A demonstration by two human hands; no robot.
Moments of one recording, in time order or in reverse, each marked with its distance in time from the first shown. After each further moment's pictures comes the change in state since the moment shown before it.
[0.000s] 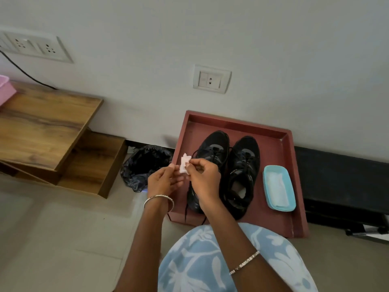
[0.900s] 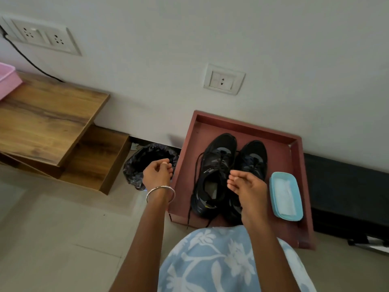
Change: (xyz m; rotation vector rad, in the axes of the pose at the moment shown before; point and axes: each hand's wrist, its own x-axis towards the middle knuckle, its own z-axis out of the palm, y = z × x) left_hand 0.039 0.007 -0.008 0.162 0.415 0.141; right_hand 0.010 0.014 -0.078 0.186 0.129 0.185
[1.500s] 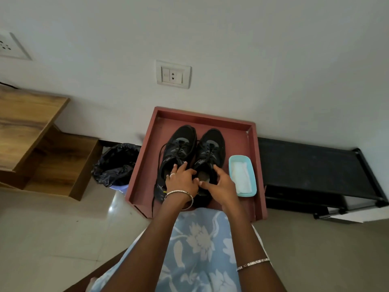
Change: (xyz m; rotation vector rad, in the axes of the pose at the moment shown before) left_hand -0.134 -0.031 0.090 1.178 -0.670 0.469; right_hand 0.015 0.025 -0.090 -0.526 -0.205 -0.014
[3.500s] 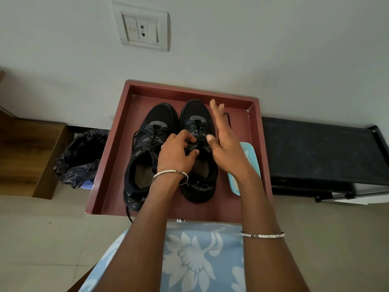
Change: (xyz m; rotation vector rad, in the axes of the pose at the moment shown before) left_hand 0.084 0.021 0.010 -0.262 0.221 0.150; right_hand 0.087 -0.029 -0.040 -0.113 -0.055 -0.502
